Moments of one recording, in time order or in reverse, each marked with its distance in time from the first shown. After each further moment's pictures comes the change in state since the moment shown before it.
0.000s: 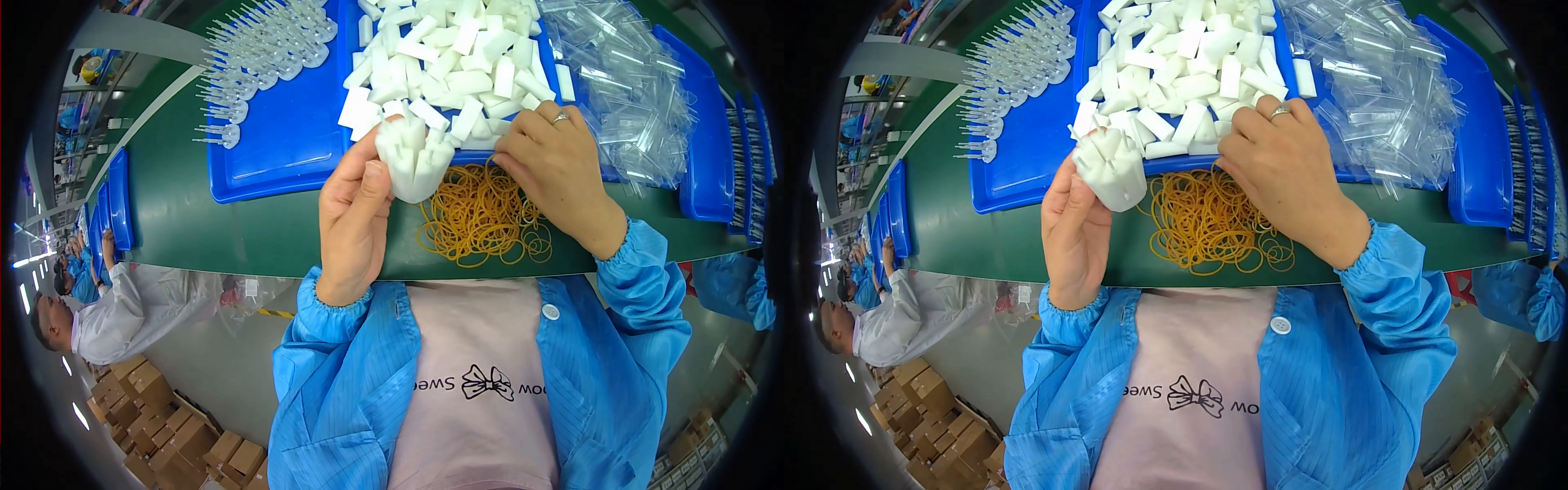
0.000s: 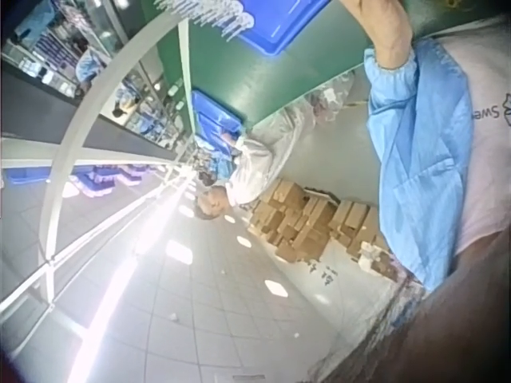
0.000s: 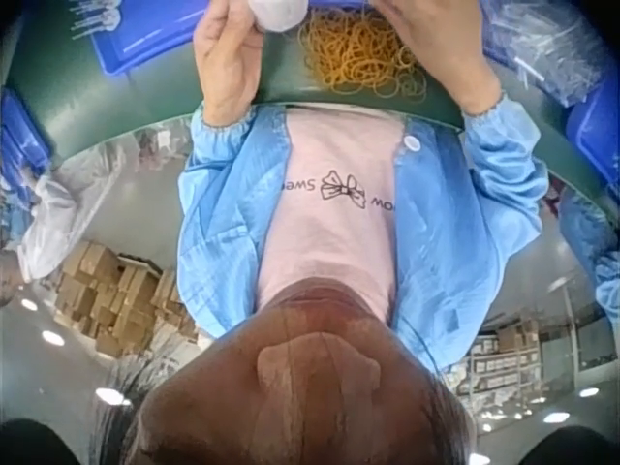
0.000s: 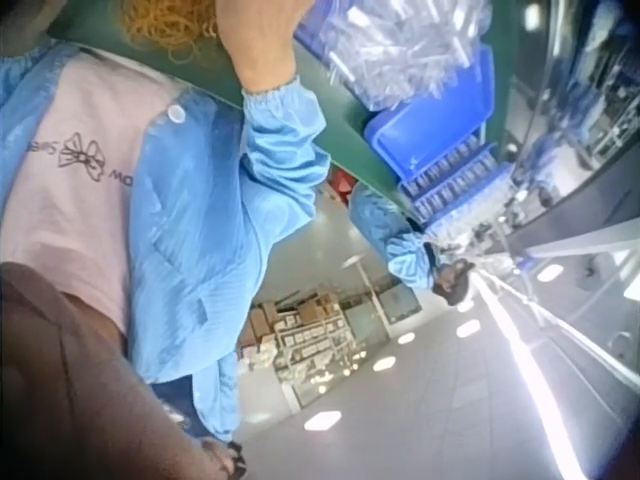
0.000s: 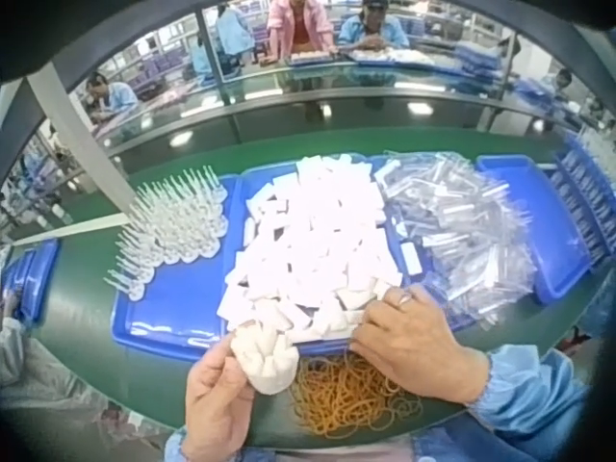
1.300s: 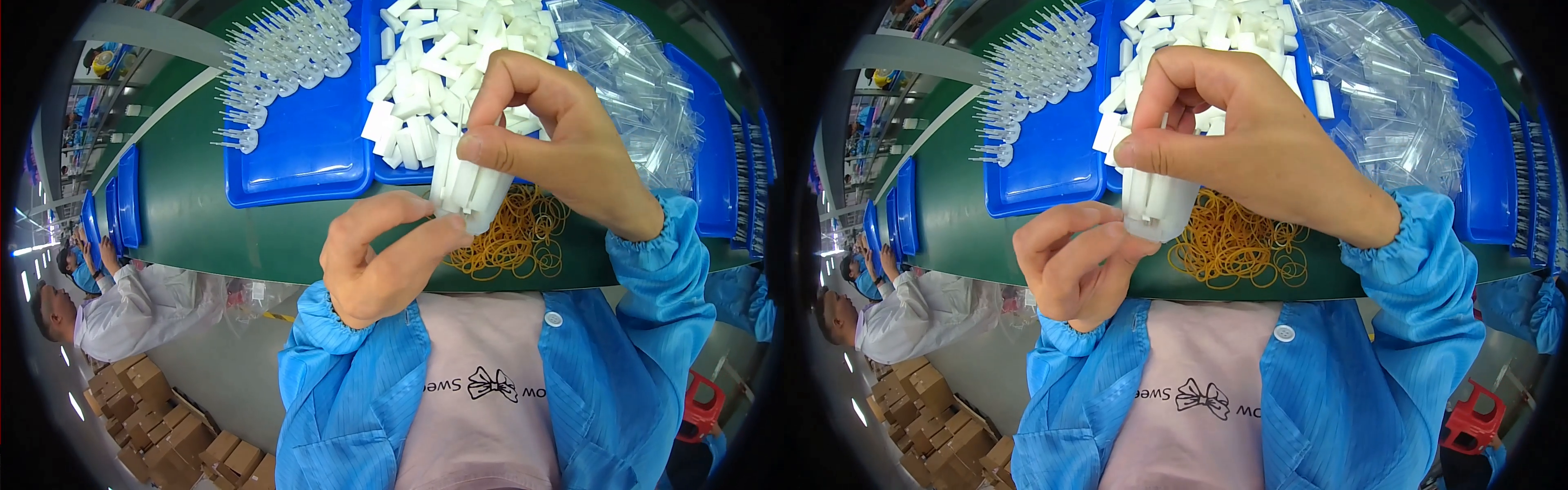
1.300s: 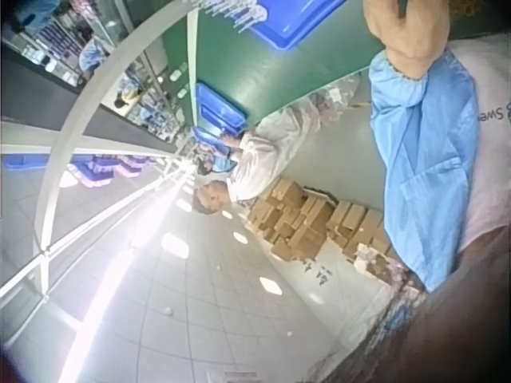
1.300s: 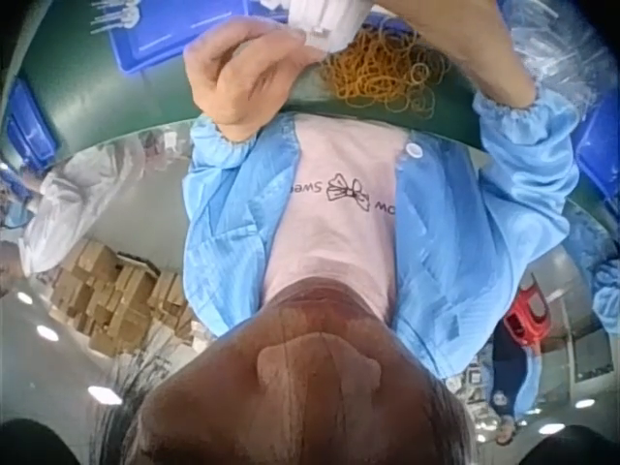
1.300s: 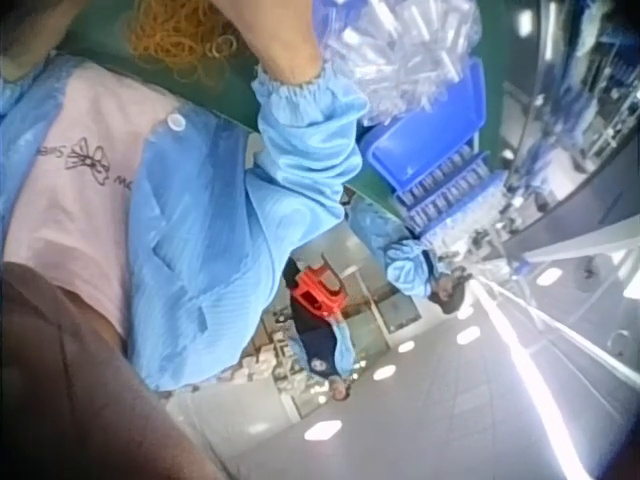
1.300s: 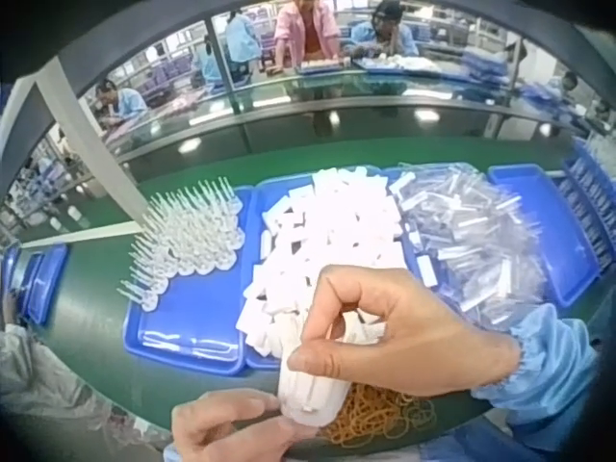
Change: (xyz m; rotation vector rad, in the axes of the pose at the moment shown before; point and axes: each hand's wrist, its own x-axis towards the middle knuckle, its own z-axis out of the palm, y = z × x) left_hand -0.008 0.021 0.002 1.051 -0.080 1.027; right_hand 0.073 -0.018 -0.038 1.157 -0.115 0.176
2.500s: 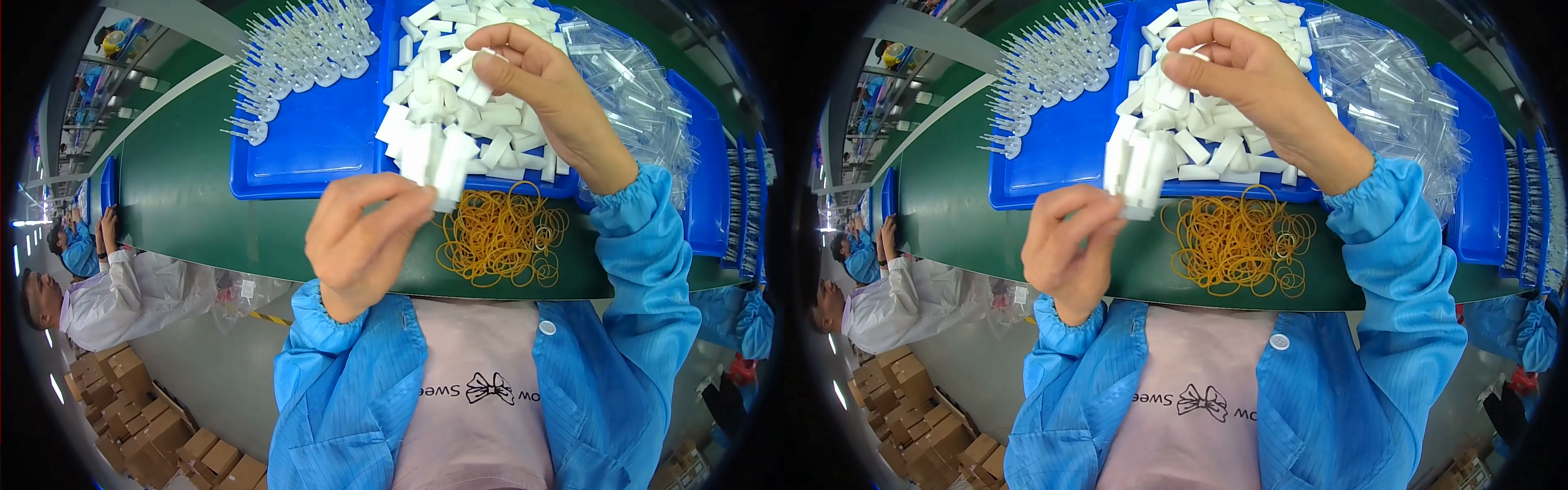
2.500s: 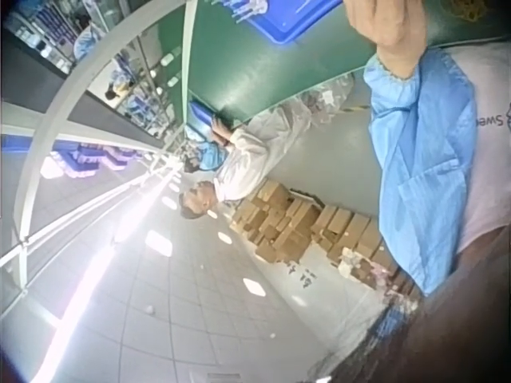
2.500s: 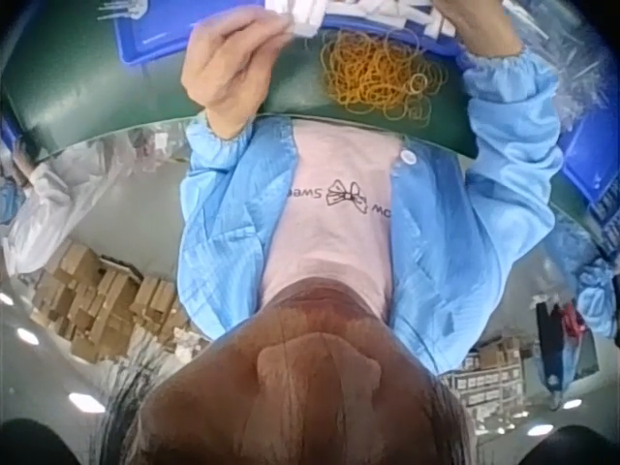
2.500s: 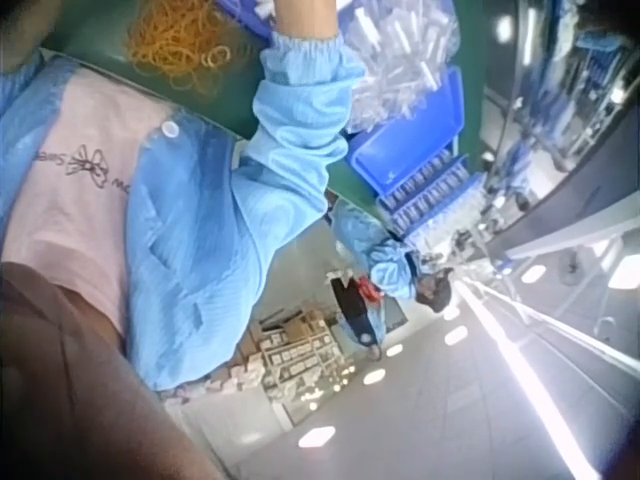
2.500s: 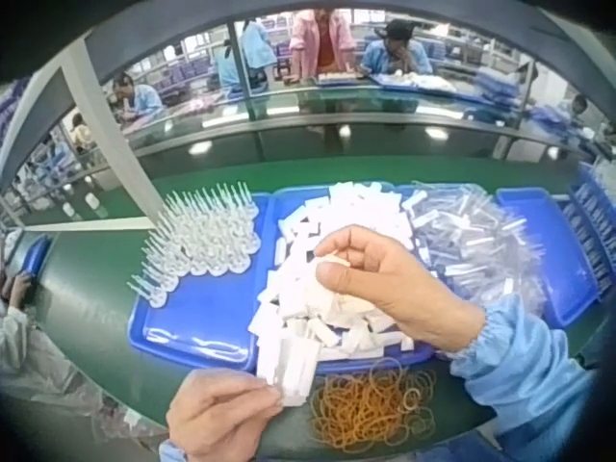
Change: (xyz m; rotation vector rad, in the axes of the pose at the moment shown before) left_hand -0.003 -0.018 -0.013 0.081 0.058 -0.090; right_hand 0.035 0.042 -0.013 0.109 0.098 0.100
